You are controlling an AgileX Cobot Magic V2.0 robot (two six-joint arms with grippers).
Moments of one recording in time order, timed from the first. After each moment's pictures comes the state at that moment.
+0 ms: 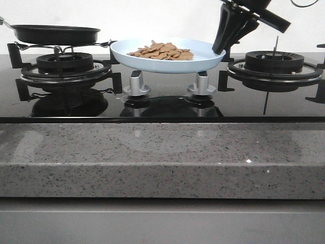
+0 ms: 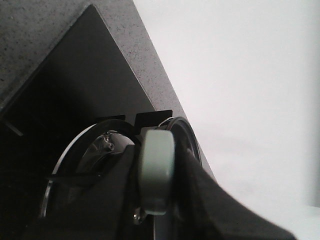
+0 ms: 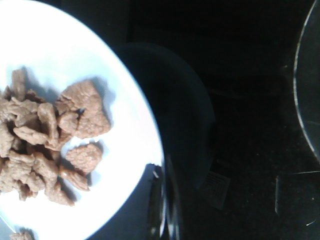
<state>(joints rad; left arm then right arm) 0.33 1.79 -1.32 -1.55 0.76 0.52 0.18 2.02 -1.96 0.44 1.24 0.02</state>
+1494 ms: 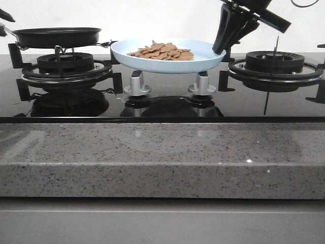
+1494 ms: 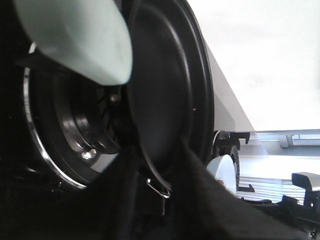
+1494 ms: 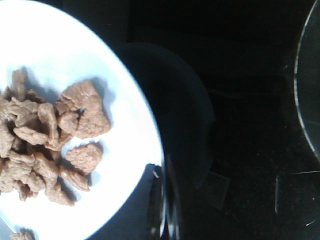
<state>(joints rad) 0.33 1.78 -1.32 -1.34 1.07 0.52 0.18 2.02 -1.96 0.44 1.24 0.02</state>
